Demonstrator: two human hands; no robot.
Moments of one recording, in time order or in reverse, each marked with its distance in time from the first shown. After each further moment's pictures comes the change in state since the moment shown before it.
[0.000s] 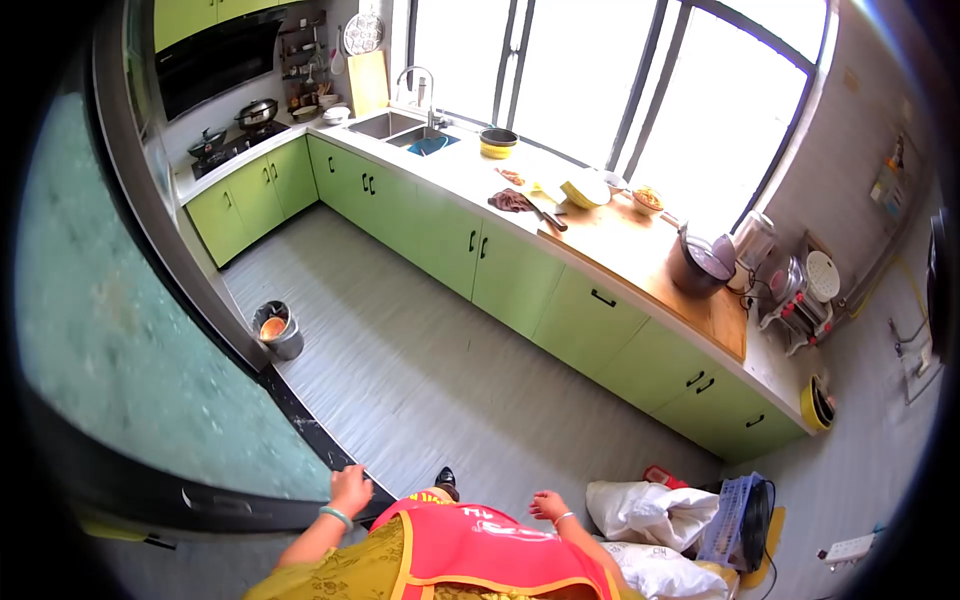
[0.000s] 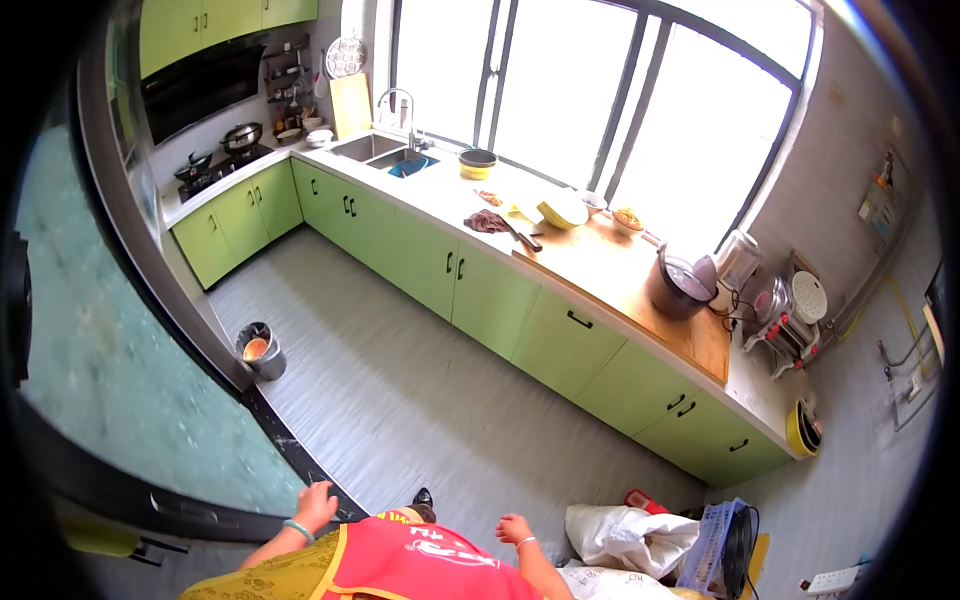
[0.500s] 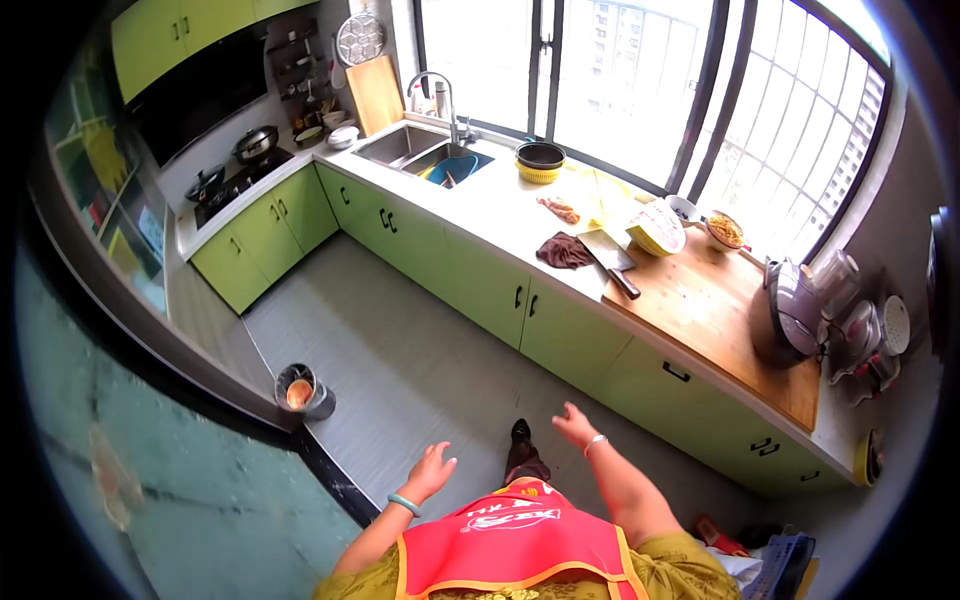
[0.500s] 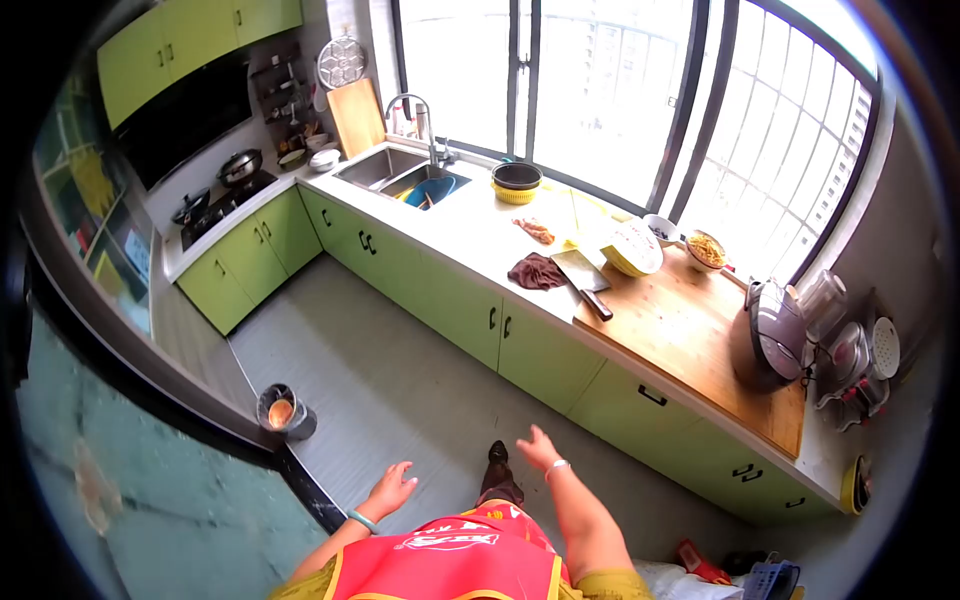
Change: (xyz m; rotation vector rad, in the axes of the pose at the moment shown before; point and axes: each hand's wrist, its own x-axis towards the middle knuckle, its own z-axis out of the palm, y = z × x) left_hand 0.364 0.096 -0.033 -0.350 -0.154 0.112; right_hand 0.232 -0.447 0.044 -0.436 0.092 -0.583
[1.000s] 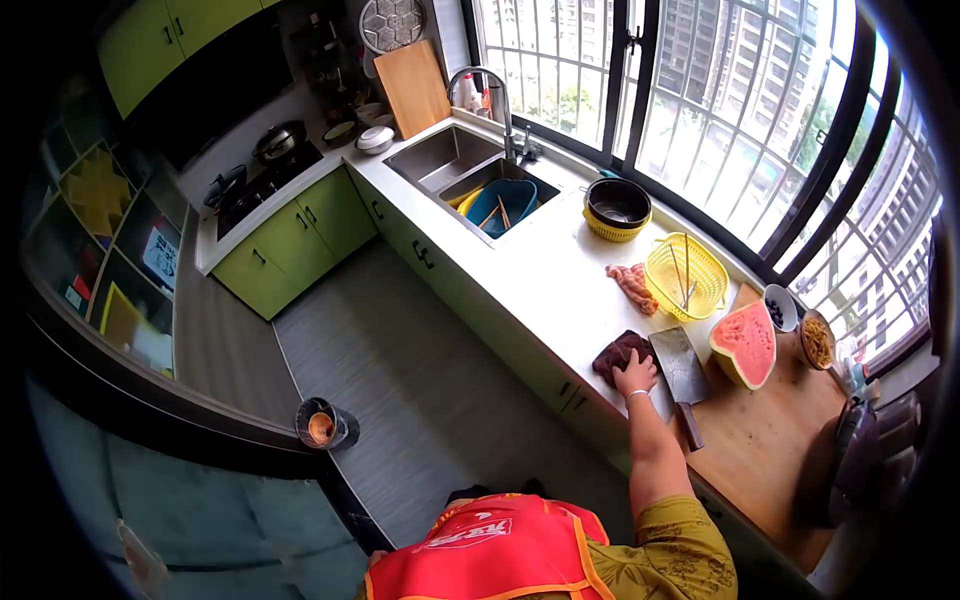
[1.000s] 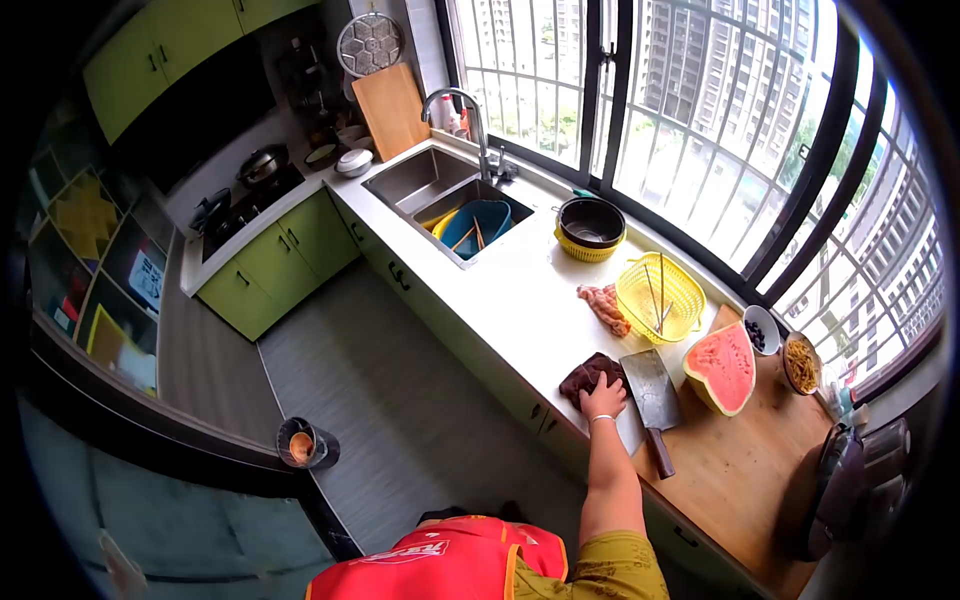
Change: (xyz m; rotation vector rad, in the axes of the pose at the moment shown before) left_hand 0.022 -0.198 -0.003 -0.267 0.036 -1.083; right_hand 0.347 -0.237 -0.141 -0.679 0.445 0.171
